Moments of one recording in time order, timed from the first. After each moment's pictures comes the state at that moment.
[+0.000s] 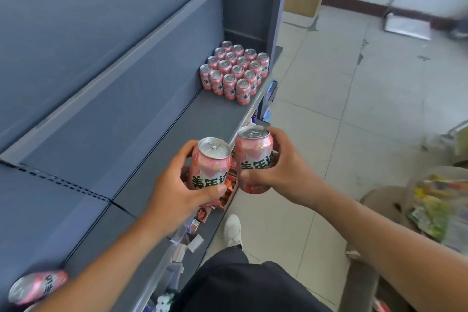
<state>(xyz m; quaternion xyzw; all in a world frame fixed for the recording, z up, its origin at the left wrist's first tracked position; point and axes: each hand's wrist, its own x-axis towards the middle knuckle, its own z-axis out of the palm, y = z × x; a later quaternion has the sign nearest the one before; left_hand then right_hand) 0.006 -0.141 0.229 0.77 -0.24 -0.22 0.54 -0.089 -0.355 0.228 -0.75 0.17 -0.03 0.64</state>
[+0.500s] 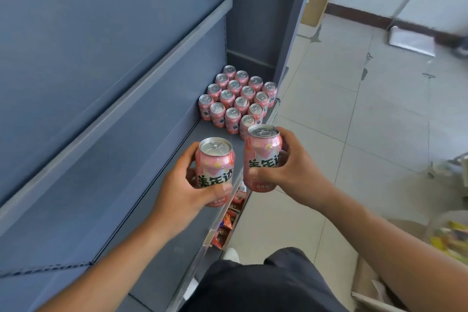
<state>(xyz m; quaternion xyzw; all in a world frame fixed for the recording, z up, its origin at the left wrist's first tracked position) 0.180 -0.241 0.220 0.74 -0.22 -0.23 0.59 0.085 -0.457 0.227 -0.75 0.20 -0.04 0.63</state>
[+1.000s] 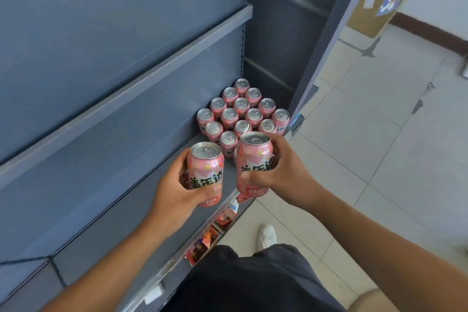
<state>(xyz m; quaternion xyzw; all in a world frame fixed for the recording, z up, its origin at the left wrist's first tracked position) 0.240 -0.388 0.180 0.76 -0.05 -0.18 0.63 0.207 -0.625 0.191 -0.77 0.11 0.09 0.63</state>
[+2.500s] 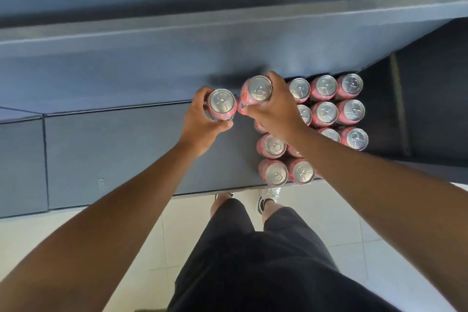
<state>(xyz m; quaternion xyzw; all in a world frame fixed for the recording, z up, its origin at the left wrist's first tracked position) 0.400 -0.396 -0.002 0.78 0.28 -0.02 0.56 0.499 -0.556 0.024 -0.87 -0.09 0.20 0.44</state>
